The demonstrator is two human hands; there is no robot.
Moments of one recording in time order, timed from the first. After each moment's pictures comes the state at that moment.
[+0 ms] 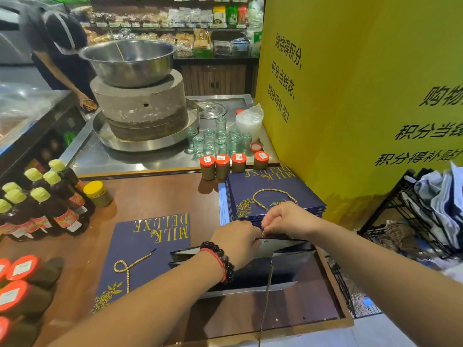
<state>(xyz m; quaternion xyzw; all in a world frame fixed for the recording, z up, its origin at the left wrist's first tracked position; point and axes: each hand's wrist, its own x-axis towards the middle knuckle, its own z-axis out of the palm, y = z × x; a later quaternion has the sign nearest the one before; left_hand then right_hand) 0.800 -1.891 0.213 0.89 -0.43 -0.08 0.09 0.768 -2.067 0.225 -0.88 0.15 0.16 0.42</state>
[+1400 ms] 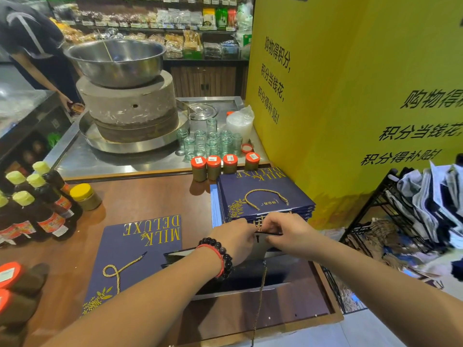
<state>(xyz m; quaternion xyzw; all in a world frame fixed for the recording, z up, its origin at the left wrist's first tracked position) 0.803 -1.901 0.213 0.89 -0.42 -0.16 0.10 0.730 -2.063 0.216 -0.94 0.08 0.05 0.34</state>
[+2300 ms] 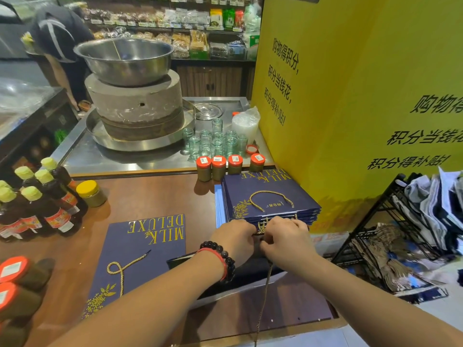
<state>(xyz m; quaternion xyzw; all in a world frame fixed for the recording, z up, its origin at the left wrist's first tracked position) 0.806 -1.894 0.214 0.90 -0.38 -0.16 0.15 0.729 -2.022 0.211 -0.99 0.13 0.00 0.09</state>
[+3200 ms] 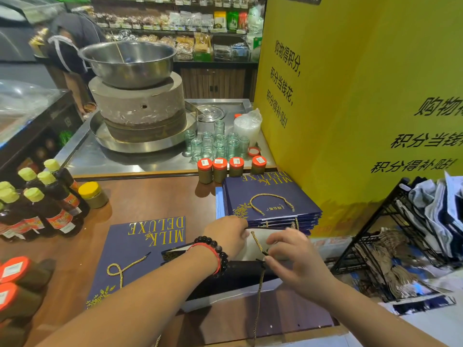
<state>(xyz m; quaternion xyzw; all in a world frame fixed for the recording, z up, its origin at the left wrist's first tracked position) 0.827 -1.896 0.205 0.92 -0.37 -0.10 0.10 0.694 -2.049 0.186 -0.94 -0.08 -0.21 0.27</state>
